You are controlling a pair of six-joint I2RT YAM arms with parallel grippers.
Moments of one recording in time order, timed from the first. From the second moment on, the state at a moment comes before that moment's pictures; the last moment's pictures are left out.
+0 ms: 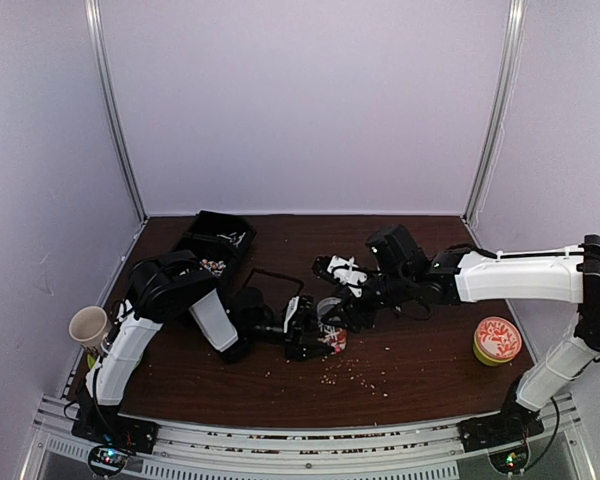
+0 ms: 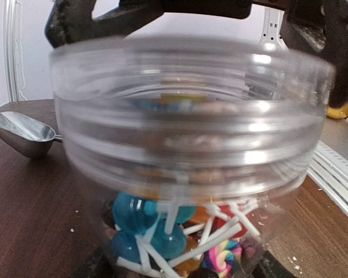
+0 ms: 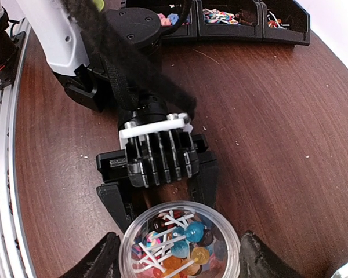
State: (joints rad) left arm -0.83 2.45 1.02 1.43 0.89 -0.06; right arm 0.86 1.54 1.01 -0.19 -0.25 -0.23
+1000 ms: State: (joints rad) left arm -0.84 2.43 0.96 1.43 0.67 -0.01; right arm 0.88 1.56 1.01 -0.16 -0.04 0.03
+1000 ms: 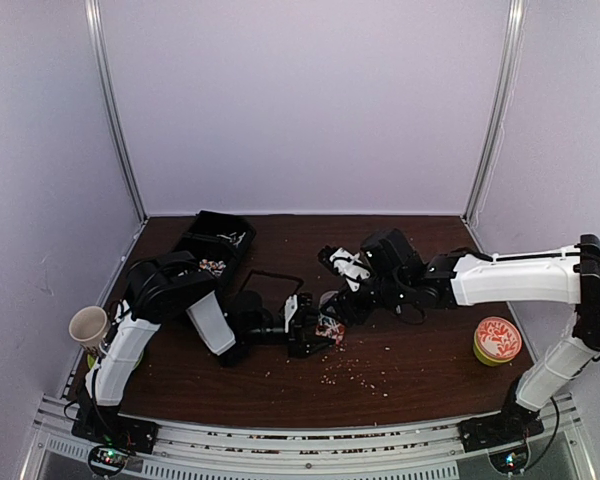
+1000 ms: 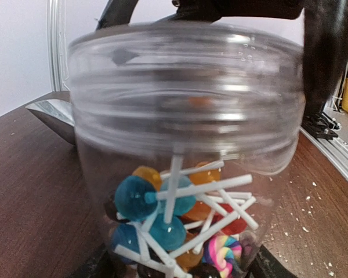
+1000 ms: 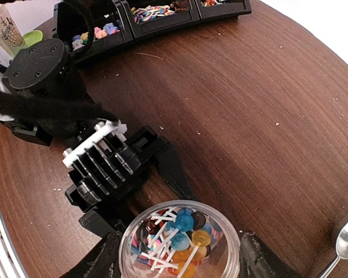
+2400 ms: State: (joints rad) left arm -0.83 2.45 1.02 1.43 0.99 -0.10; right arm 0.86 1.48 1.01 -0.32 -0.31 -0.36
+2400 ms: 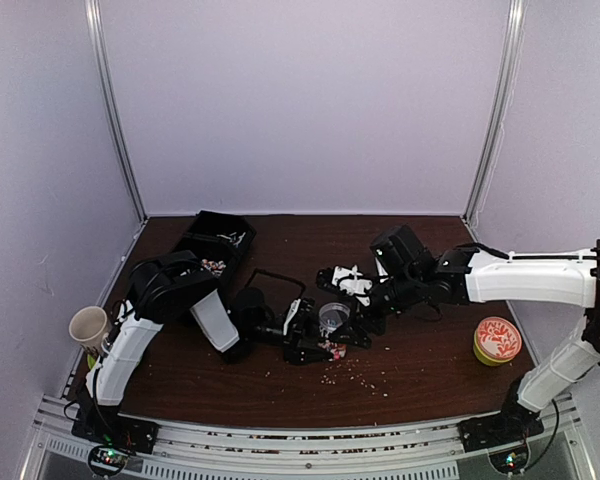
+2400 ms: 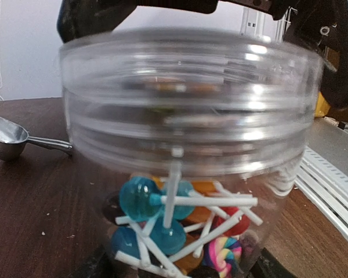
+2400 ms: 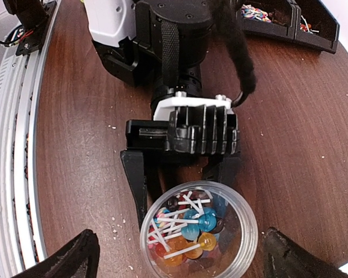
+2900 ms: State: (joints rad) left arm -0.83 2.46 1.03 1.44 1.00 -0.10; right arm 0.81 1.54 1.04 -0.31 -0.37 -0.31
